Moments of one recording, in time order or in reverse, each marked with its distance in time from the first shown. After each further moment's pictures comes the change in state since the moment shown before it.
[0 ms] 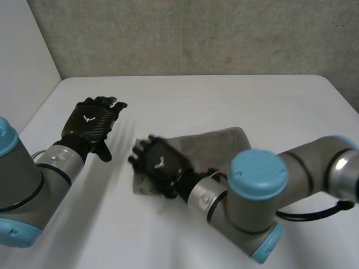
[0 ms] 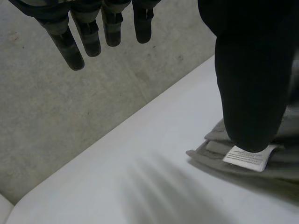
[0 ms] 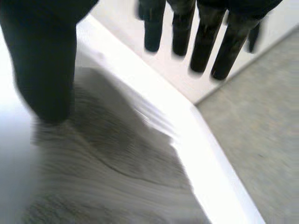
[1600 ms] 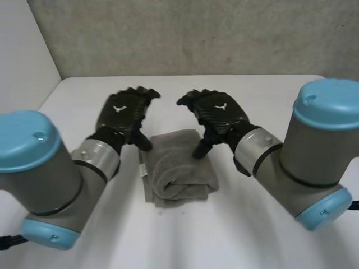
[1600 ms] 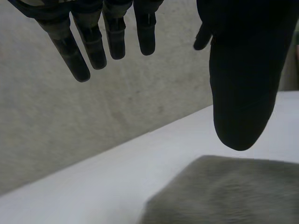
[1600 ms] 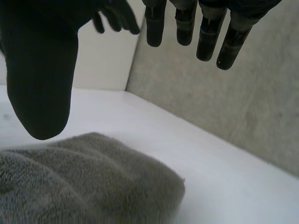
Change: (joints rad) left arm -0.244 -0.071 0.163 -0.023 -0.162 -0.317; right arm -0.166 -0.223 -0.069 0.317 0.159 0.572; left_hand 0.138 0.145 0.143 0.143 0.113; right_hand -0.046 -0.089 -0.104 -0.094 -0.095
